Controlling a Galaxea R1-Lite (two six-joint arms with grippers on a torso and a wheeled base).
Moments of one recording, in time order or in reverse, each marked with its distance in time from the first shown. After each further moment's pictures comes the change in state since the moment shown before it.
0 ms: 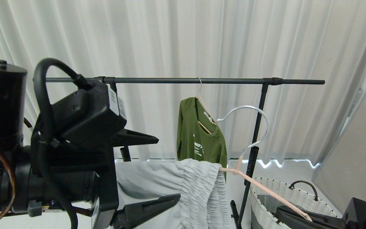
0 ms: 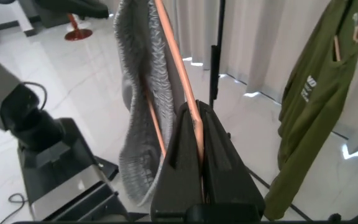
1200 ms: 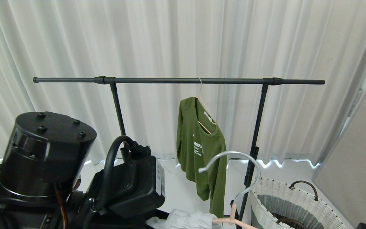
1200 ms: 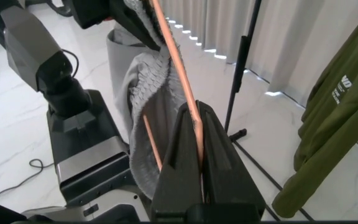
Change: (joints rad) left arm -0.096 0.081 0.122 -0.002 -0.137 0.014; right arm 0.122 -0.042 0.056 0.003 0.000 -0.024
